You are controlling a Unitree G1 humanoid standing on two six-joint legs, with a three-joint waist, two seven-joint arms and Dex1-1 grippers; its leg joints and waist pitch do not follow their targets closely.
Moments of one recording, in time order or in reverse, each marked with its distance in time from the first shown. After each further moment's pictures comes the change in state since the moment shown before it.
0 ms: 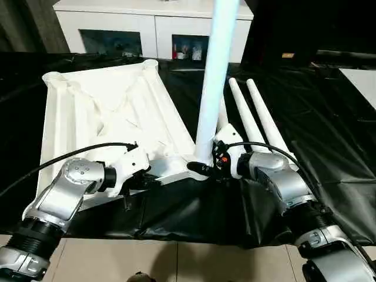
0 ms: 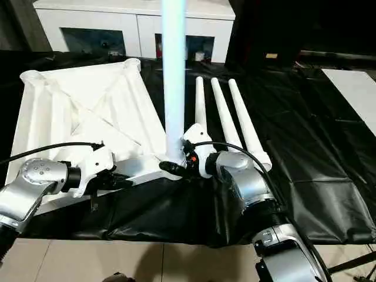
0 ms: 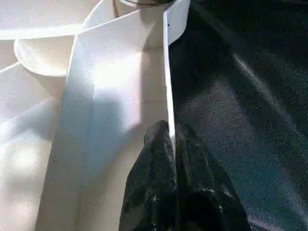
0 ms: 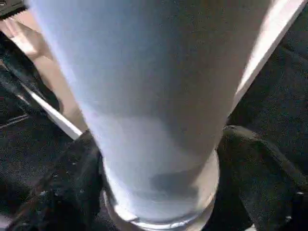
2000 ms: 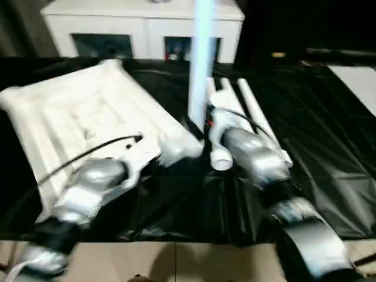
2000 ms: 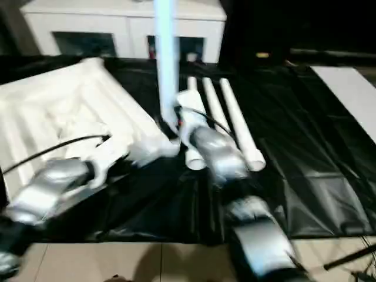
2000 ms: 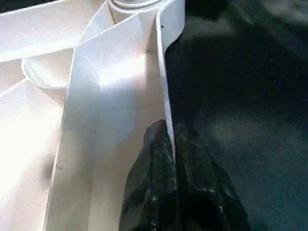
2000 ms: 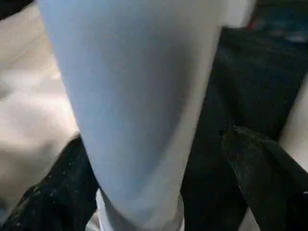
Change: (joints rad) left arm 0.009 -0.046 0.006 -0.004 0.077 -0.011 0.180; right arm -0.070 0.070 -0.055 -0.043 0.015 0.074 -0.285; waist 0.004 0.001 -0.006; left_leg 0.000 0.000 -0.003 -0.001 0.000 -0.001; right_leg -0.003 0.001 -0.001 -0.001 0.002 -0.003
